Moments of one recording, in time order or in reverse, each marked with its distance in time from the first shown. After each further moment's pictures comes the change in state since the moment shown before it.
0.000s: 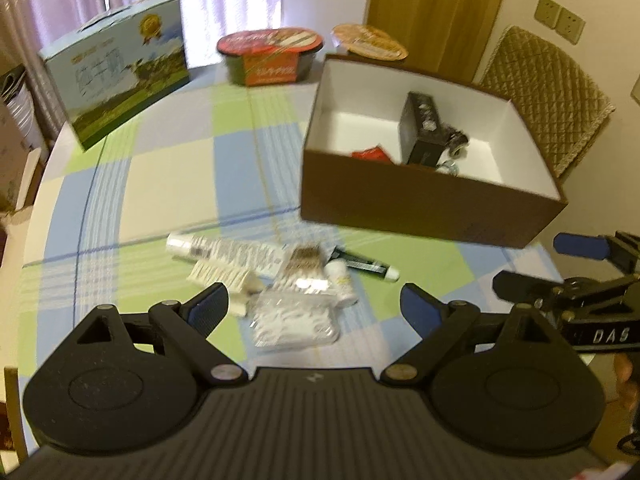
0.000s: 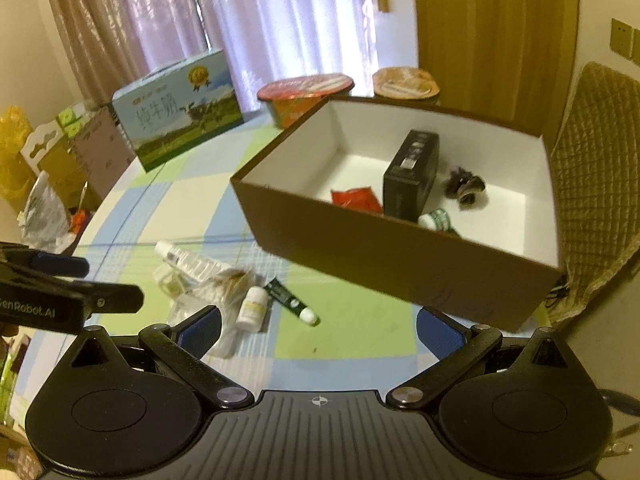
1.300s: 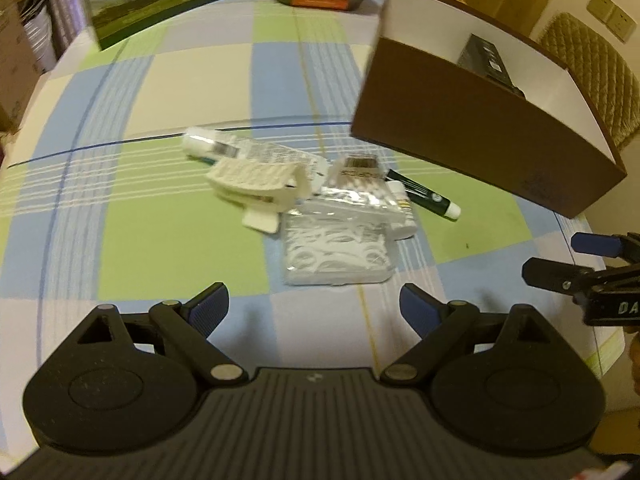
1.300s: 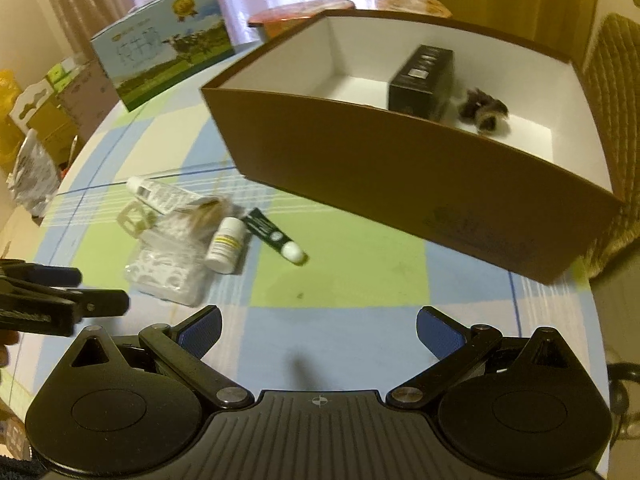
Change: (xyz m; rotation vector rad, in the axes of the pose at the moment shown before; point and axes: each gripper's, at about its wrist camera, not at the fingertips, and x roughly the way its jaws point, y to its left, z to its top) left arm 0.069 0.035 -0.052 -0.120 0.115 0.000; right arm 0.058 -0.027 -0.028 0.020 0.151 -0.001
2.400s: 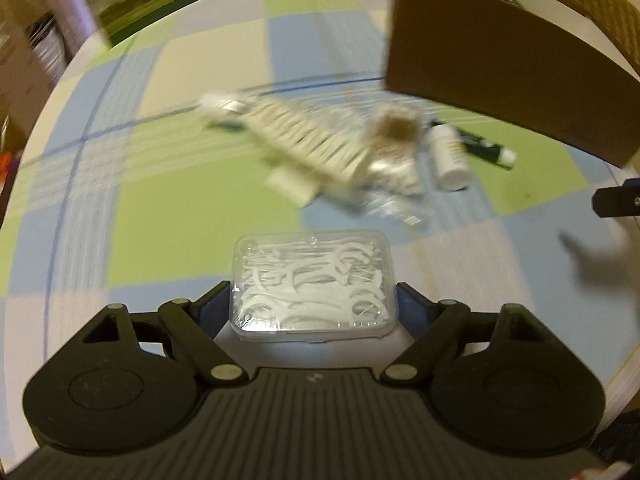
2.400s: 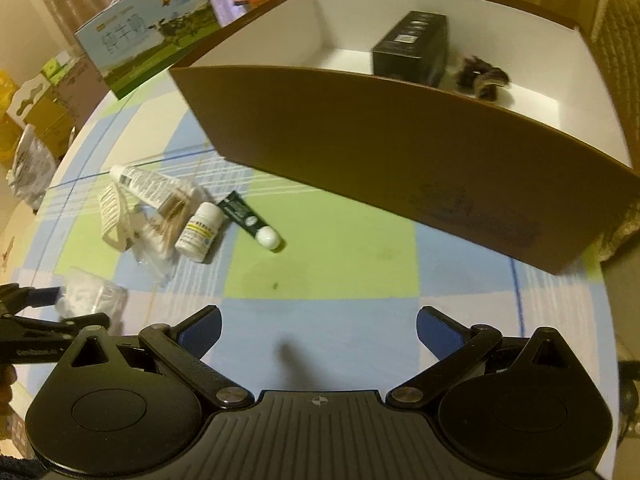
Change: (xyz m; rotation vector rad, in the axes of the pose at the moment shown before) left arm 0.031 0.017 -0.036 0.051 -0.001 0.129; right arm 0.026 -0.017 0.006 -0.003 0.067 0.046
